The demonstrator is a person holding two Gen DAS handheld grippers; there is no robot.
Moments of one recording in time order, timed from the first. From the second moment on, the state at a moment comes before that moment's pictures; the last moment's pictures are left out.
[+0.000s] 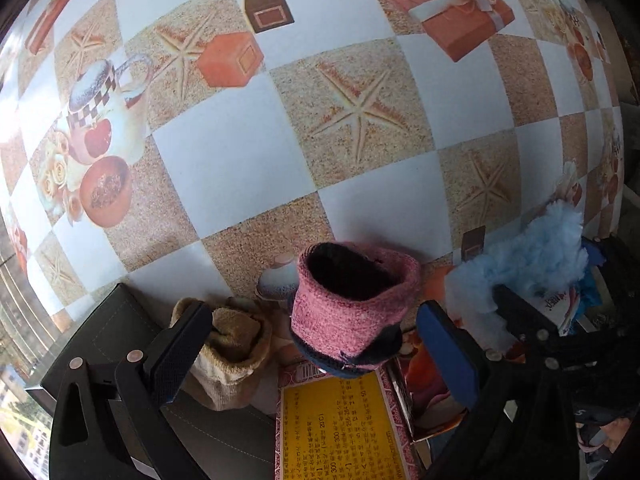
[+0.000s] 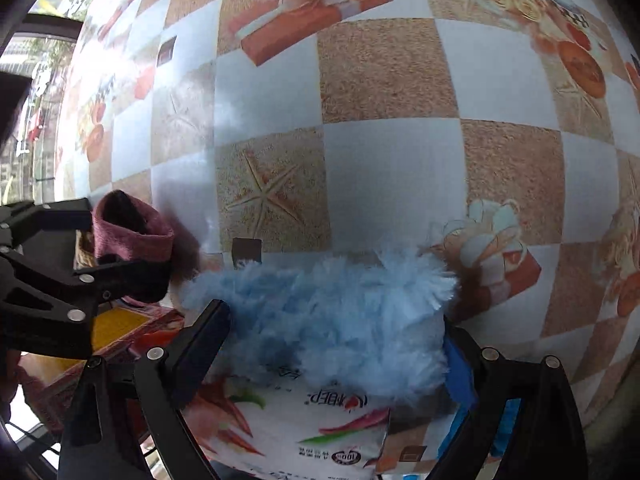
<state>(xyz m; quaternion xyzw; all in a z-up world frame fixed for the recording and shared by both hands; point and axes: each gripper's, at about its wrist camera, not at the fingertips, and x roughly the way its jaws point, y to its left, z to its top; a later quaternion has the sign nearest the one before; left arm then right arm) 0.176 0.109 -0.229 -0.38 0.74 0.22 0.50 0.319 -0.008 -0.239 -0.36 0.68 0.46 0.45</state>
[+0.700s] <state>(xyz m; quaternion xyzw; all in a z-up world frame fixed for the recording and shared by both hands) 0.244 0.089 -0.261 -0.29 0.81 0.17 0.48 0.369 -0.029 -0.200 -0.29 0.67 0.46 0.50</state>
